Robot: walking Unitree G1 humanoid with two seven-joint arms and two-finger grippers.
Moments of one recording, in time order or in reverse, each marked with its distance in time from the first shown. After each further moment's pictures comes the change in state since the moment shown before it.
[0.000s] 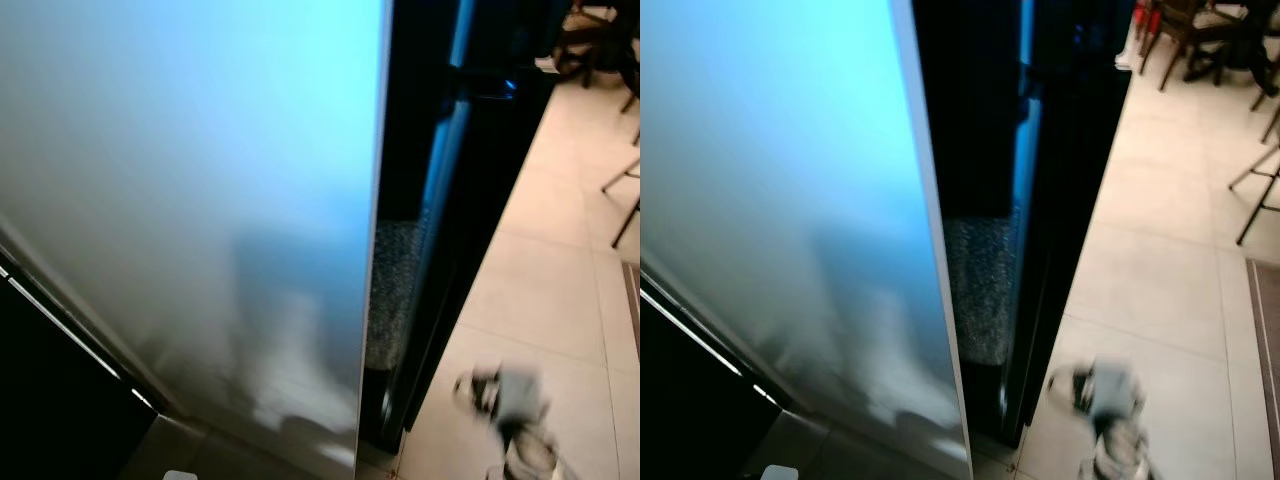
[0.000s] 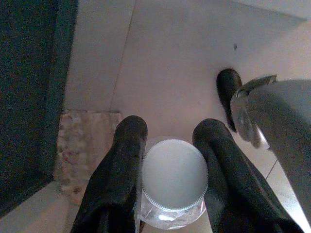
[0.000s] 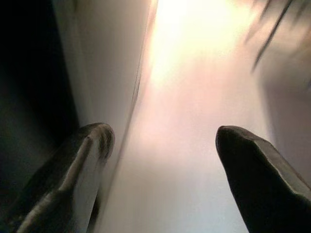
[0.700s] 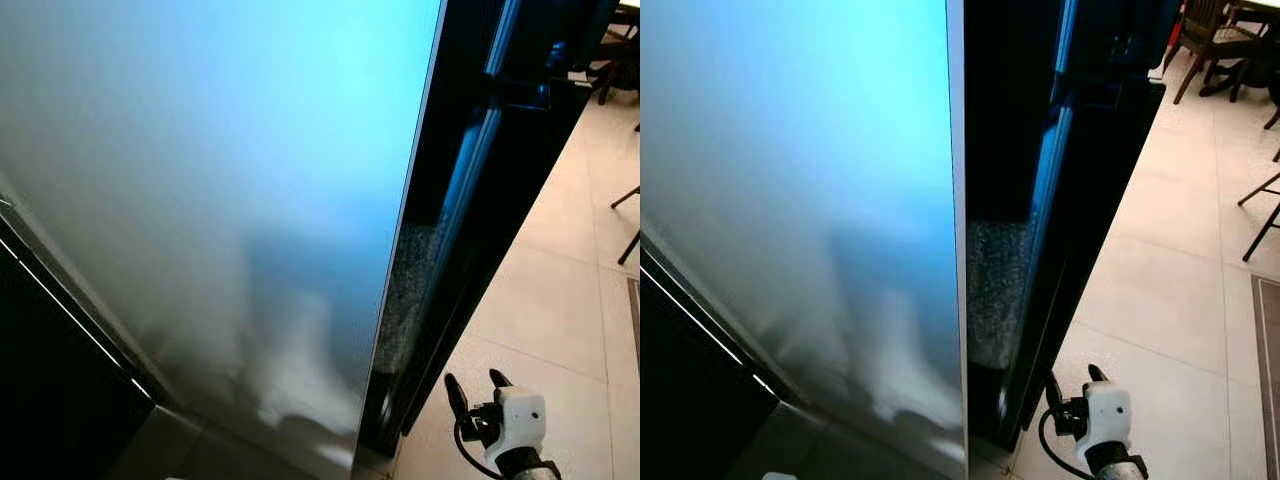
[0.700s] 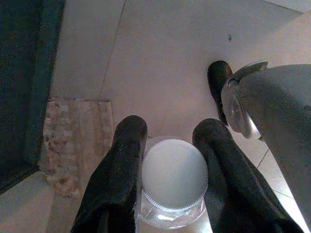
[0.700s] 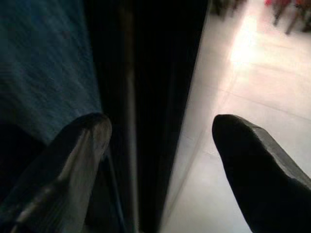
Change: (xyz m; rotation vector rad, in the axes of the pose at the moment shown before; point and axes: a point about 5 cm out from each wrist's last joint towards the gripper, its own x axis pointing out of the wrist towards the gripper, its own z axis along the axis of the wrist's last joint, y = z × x) left arm -0.001 -0.001 -0.006 0.000 0.017 0.000; right arm -0.056 0.016 -0.002 0.056 -0.186 0.373
